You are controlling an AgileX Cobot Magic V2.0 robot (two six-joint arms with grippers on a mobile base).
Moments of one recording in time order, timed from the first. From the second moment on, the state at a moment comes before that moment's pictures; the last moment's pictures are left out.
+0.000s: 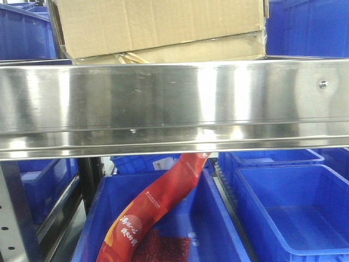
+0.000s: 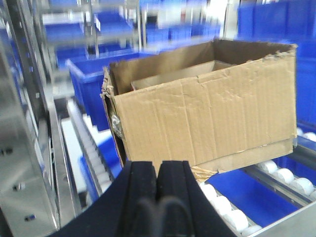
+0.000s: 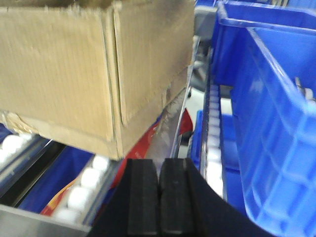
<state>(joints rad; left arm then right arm) -0.38 0.51 -0.70 0.13 0.33 -0.06 0.23 0.67 -0.75 0.20 0.42 -0.22</state>
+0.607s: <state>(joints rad) -0.38 0.36 -0.37 0.11 0.00 -0.06 0.23 0.51 -0.43 0.20 0.16 -0.23</state>
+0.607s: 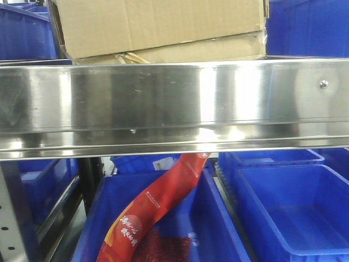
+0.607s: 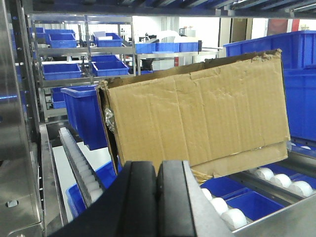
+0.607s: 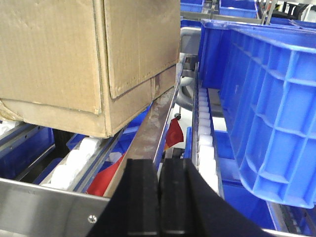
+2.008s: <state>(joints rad) 0.06 0.01 0.00 0.09 0.02 -0.05 0.23 0.51 -0.43 0.20 0.15 -0.23</state>
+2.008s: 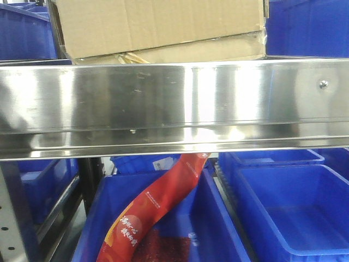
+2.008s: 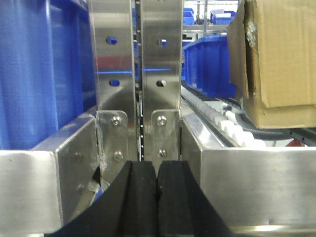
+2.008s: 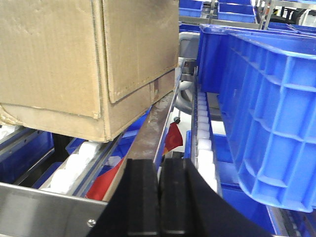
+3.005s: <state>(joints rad) 0.06 0.01 0.00 0.10 0.00 -0.05 0.17 0.37 -0.30 0.18 0.09 -0.22</state>
